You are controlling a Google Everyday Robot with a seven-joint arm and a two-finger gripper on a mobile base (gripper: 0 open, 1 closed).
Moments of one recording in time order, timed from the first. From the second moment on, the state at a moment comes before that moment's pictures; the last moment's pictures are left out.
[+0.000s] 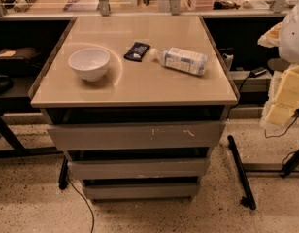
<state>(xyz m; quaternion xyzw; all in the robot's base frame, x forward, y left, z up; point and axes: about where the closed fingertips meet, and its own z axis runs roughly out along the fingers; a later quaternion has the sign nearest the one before) 0.438 -0.216 0.977 -0.60 0.78 -0.04 0.16</state>
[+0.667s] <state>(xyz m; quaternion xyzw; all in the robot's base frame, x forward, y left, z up) 0.432 -0.221 0.948 -0.60 0.78 -0.02 0.15</state>
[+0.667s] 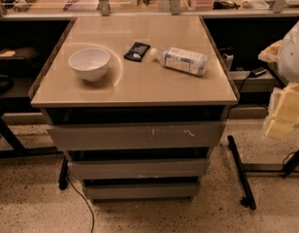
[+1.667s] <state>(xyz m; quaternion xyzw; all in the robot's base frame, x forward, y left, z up) 0.387 -0.222 0.698 -0.64 0.76 0.07 0.07</state>
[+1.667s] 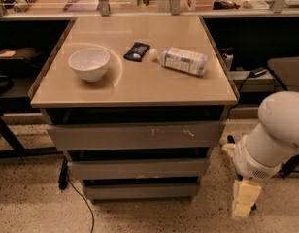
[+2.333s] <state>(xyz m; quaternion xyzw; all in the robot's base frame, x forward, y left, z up) 0.380 -0.223 0.658 -0.64 0.76 0.10 0.06</state>
